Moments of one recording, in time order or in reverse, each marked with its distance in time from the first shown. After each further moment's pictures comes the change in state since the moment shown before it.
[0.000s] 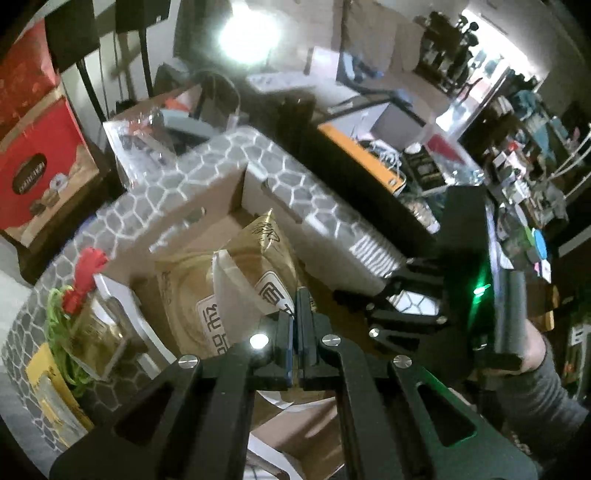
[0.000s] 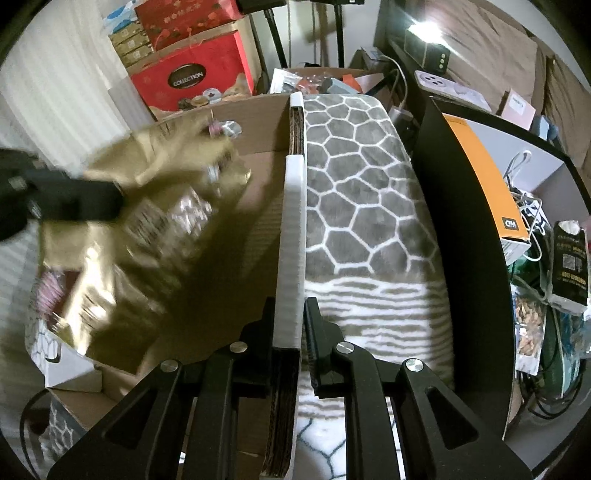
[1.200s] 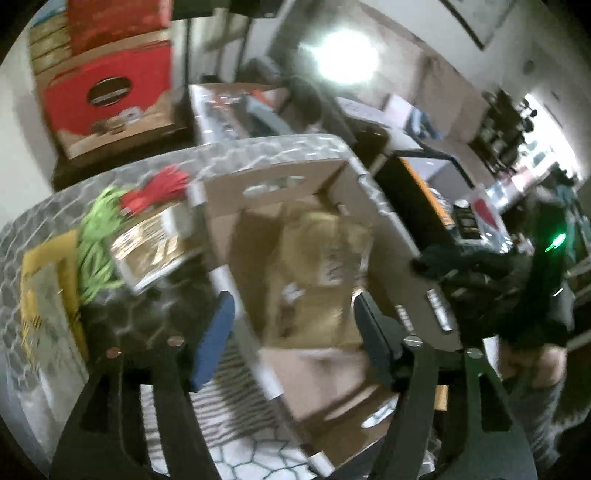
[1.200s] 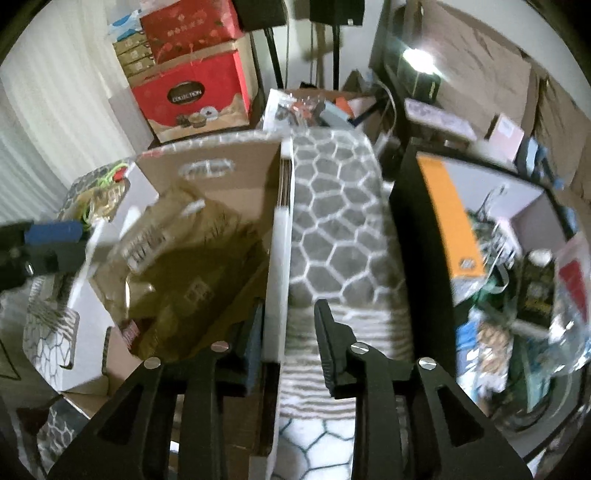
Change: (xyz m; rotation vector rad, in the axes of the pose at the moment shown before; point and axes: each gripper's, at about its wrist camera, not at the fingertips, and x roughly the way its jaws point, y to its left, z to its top) left arm -0.023 0.065 -0.079 -0.372 -0.134 0.059; right arm -0.037 0.005 0.020 -0.044 -0.067 -0.064
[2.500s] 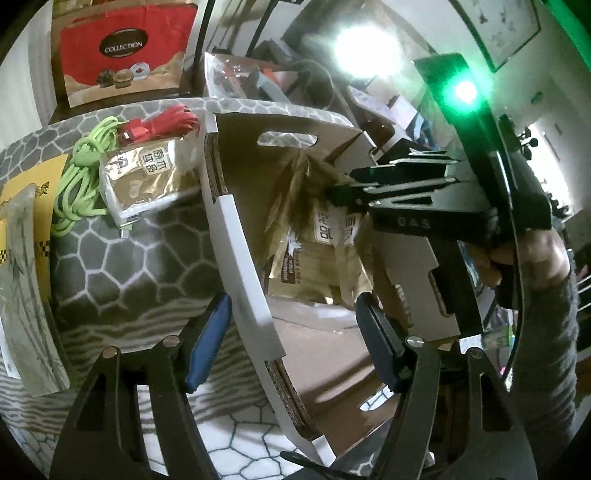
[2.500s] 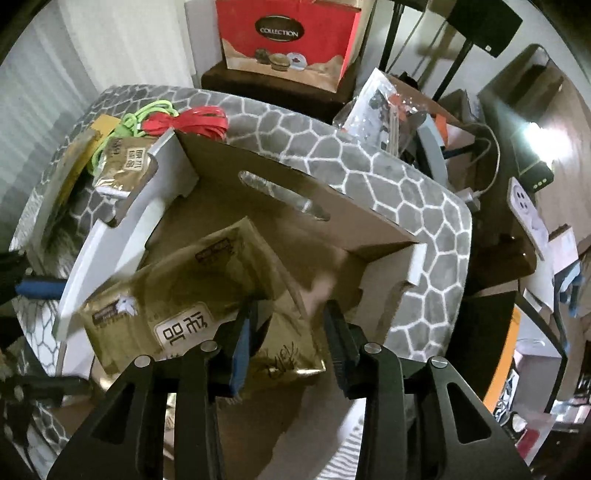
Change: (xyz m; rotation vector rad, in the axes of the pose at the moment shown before) left arm 0.025 0.015 -0.032 -0.111 0.040 -0.092; right arm 0.077 0.068 0.079 -0.418 0.224 0.052
